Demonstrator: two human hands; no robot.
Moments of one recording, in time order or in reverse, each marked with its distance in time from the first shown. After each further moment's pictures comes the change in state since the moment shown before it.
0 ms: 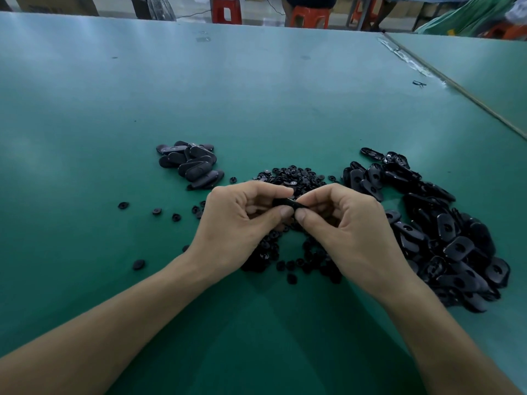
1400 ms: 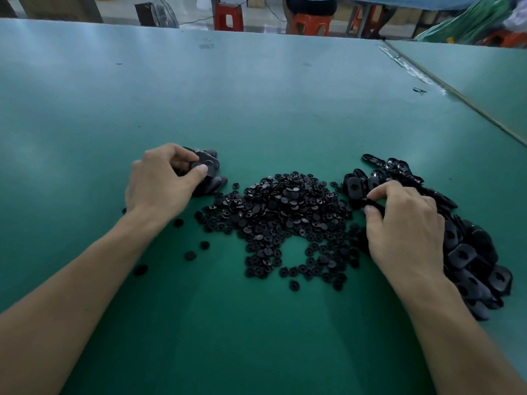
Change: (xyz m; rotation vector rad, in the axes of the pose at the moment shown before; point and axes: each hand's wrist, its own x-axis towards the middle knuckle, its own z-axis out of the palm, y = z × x) left_hand 0.047 -0.021 -0.097 0.767 0.488 -0.160; right_hand 0.008 0.024 -0.030 -0.847 0.341 0.259
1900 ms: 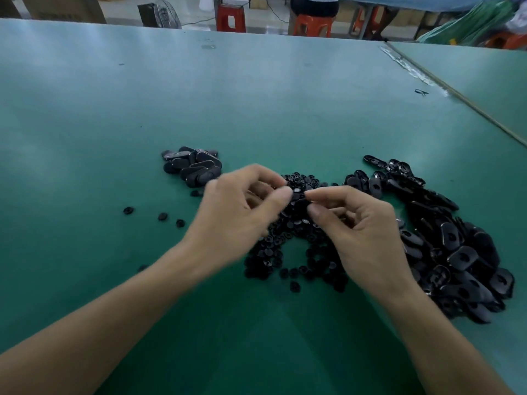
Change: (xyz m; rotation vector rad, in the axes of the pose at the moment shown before) left_hand -0.069 0.066 0.020 -0.474 -0.411 0.143; right_hand -0.016 -0.027 0.011 0.956 -0.193 -0.269
